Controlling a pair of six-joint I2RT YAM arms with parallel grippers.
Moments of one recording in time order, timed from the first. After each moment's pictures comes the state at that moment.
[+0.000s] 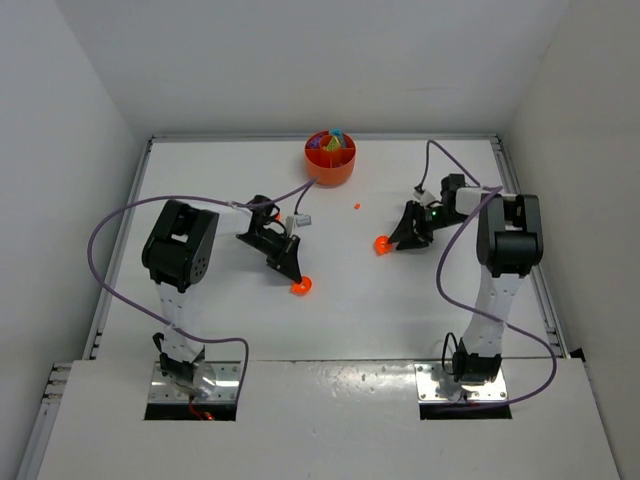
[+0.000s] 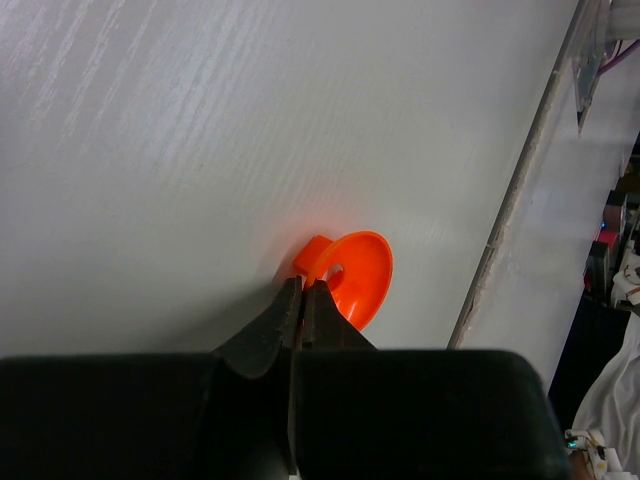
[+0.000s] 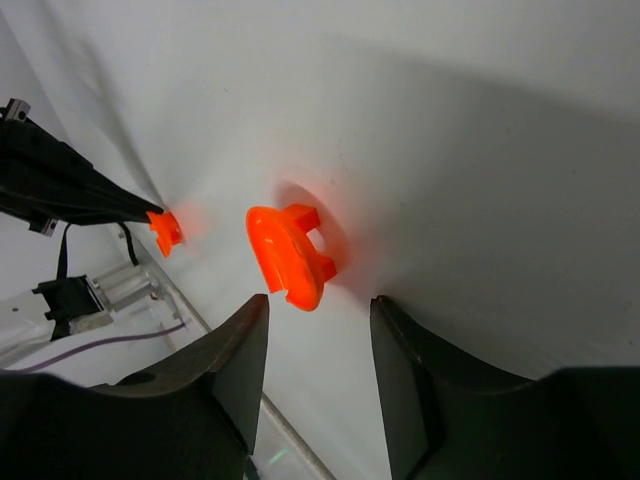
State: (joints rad) left arm -0.32 2.03 1.16 -0.57 0.92 0.32; right arm -0.07 2.12 1.25 -0.57 -0.84 0.09
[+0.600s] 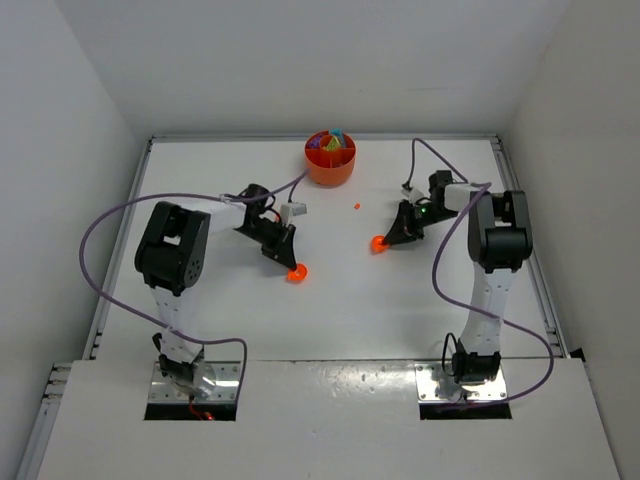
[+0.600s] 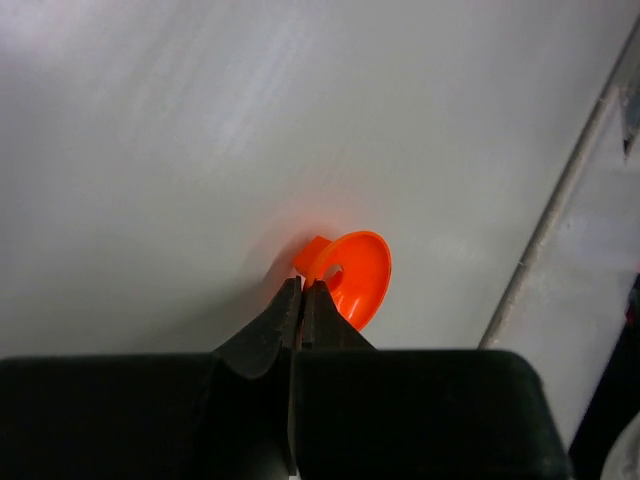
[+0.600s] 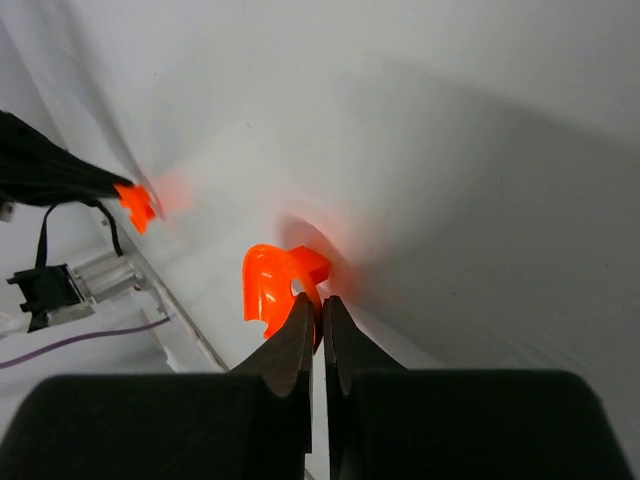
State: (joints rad) left arm -0.30 1.98 1.17 -0.57 0.84 0.29; right arm -0.01 2.20 1.34 -0.58 -0.85 0.08
